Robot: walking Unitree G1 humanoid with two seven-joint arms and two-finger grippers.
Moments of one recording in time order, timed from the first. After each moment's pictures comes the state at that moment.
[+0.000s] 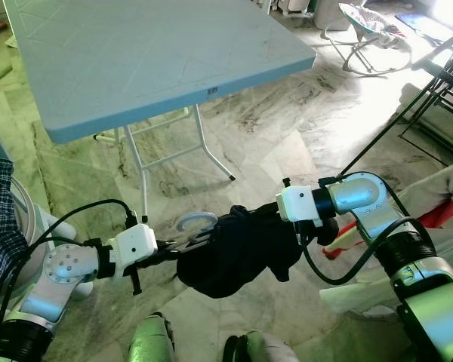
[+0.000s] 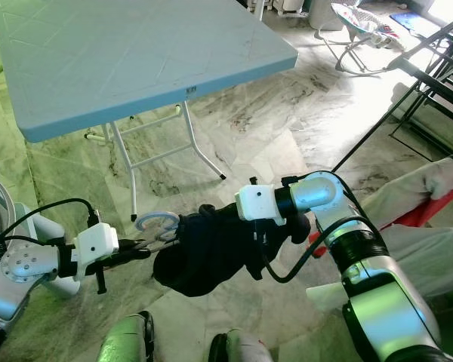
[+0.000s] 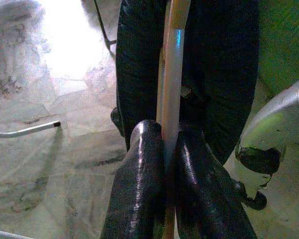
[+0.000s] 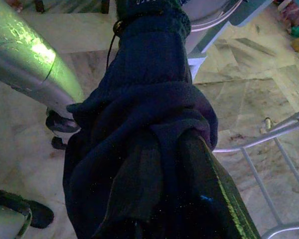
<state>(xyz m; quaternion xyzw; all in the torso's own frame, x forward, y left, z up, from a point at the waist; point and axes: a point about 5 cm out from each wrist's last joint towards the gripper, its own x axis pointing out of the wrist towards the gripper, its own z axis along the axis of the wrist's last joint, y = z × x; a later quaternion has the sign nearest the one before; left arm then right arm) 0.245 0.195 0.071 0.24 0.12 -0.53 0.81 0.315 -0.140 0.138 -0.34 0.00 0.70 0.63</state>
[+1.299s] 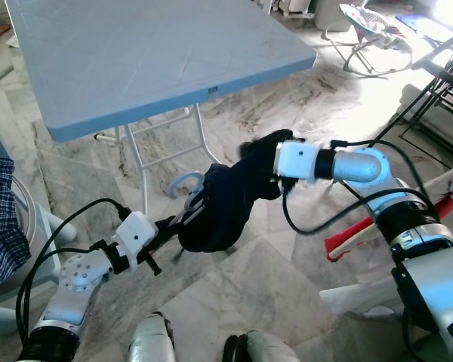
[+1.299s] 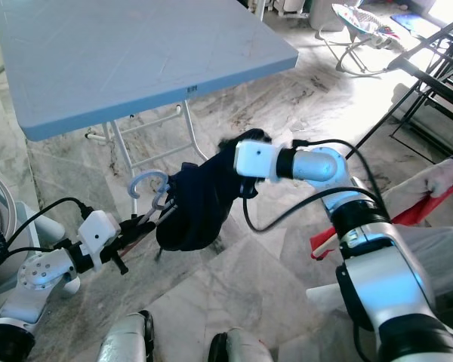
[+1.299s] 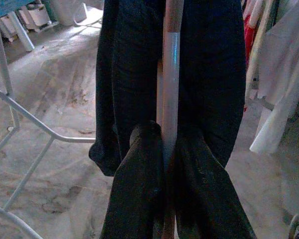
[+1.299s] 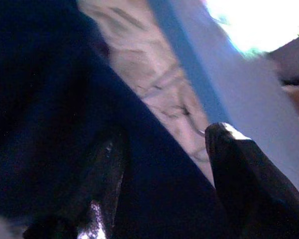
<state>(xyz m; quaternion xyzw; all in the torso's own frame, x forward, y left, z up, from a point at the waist) 0.256 0.183 0.062 0.16 0.04 -0.39 0.90 0.363 -0.148 0.180 -0.43 -0.11 0.46 0.77</state>
